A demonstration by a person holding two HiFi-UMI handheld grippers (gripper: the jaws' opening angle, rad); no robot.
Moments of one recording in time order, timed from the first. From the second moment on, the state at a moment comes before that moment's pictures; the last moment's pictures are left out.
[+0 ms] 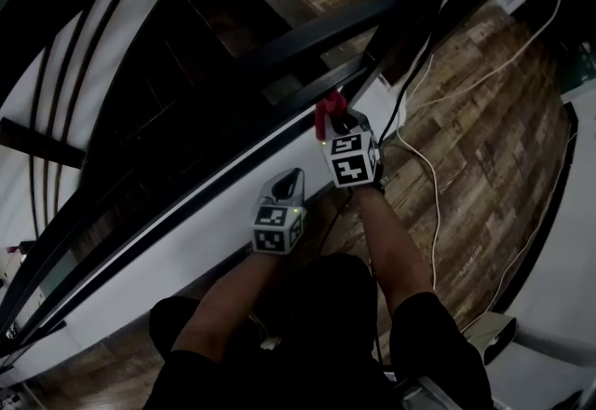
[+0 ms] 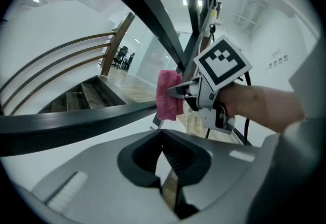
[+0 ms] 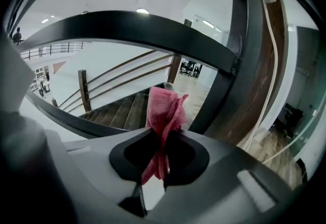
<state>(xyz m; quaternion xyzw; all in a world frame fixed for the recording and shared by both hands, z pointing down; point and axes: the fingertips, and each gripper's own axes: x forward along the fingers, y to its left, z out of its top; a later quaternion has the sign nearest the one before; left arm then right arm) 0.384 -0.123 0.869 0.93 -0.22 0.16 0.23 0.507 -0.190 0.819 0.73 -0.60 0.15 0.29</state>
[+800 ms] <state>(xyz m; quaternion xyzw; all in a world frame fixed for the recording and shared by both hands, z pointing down) 0.296 -0.060 0.679 0.91 -0.24 0.24 0.24 0.404 -0.037 0.662 0.70 -0.63 0.31 0.16</state>
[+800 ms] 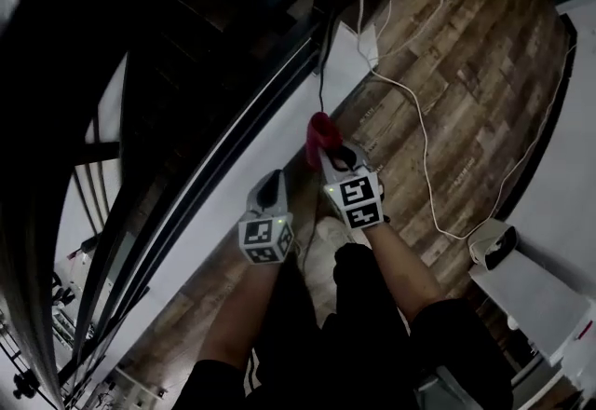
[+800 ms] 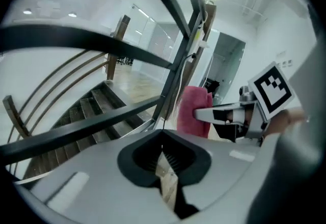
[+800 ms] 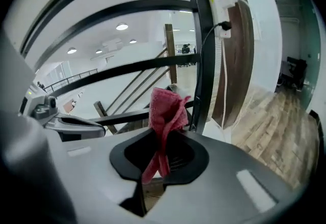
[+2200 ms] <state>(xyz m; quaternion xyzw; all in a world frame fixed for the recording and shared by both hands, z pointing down) 0.124 -0.029 0.250 0.88 -0.46 -0.06 0.05 0.336 0.041 0.286 0.60 -0.79 0.08 0.10</state>
